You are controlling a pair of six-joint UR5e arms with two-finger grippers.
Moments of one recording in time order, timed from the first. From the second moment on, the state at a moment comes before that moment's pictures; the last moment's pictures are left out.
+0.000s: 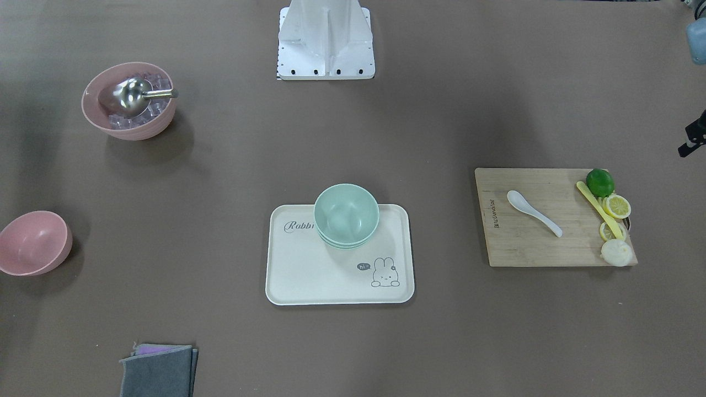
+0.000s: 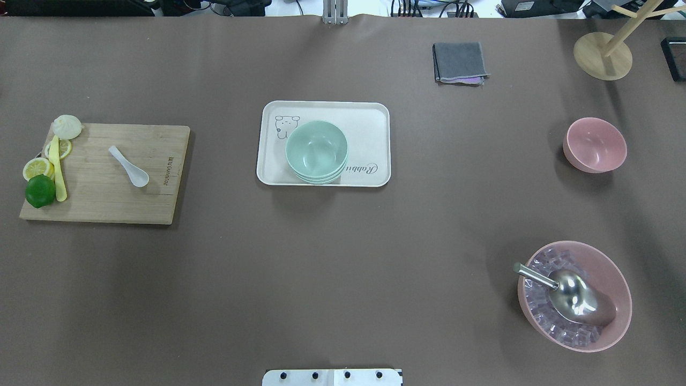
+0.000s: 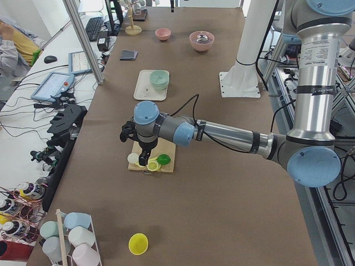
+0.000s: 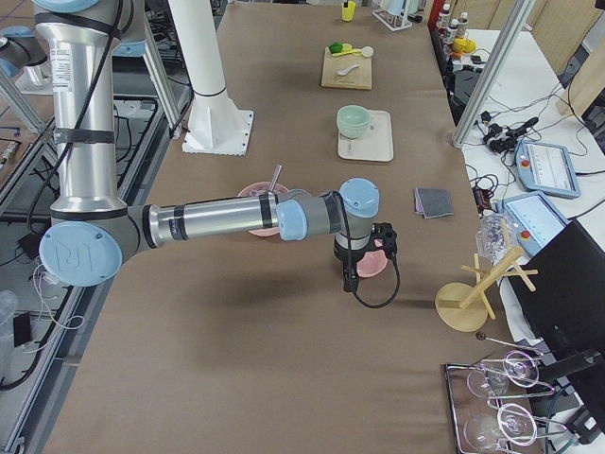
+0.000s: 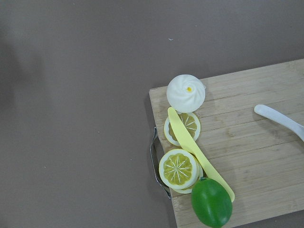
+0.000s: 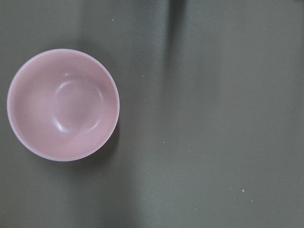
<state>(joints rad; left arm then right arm) -1.42 -1.57 -1.75 -1.73 -2.38 -0.10 1.39 -1.58 1.73 -1.54 2.30 0.14</state>
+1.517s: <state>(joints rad) -1.42 -1.58 -1.75 -1.74 -2.35 -0.12 1.20 -1.39 1.43 -1.29 2.32 0.40</state>
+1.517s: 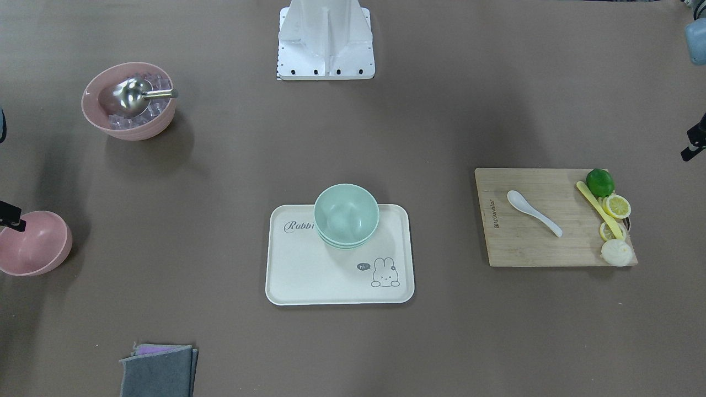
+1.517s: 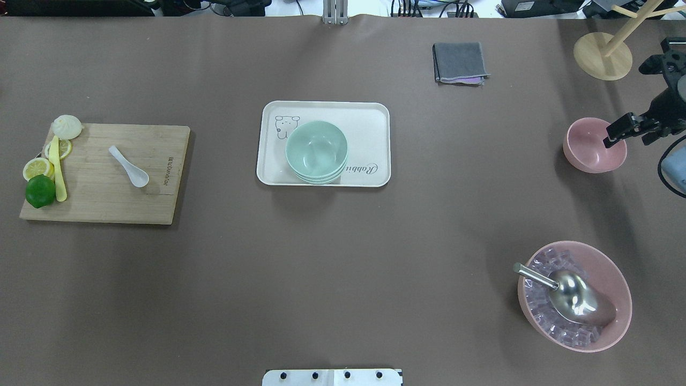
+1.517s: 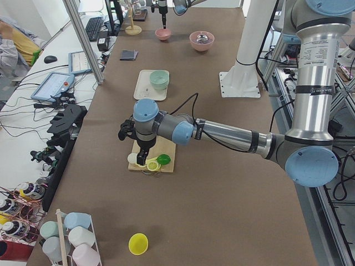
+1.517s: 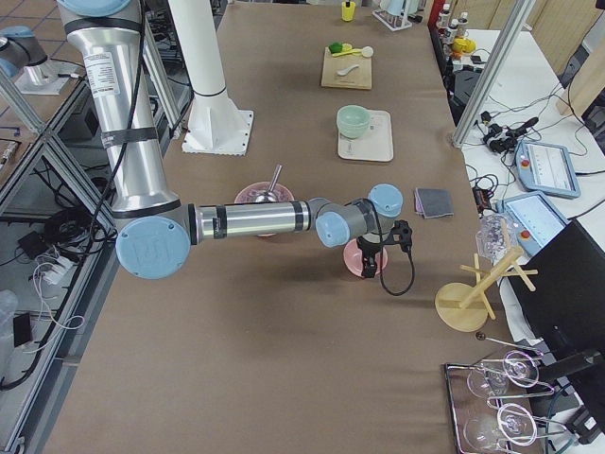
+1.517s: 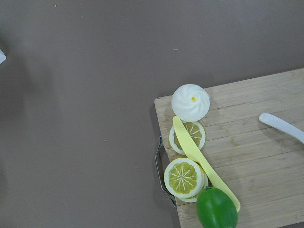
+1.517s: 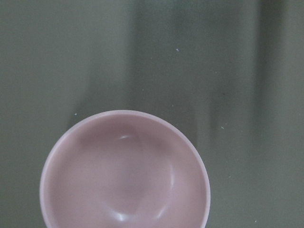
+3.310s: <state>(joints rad) -1.20 -1.73 -1.73 -1.74 -2.35 -0.54 0.95 -1.09 1.61 -1.30 2.25 1.08</state>
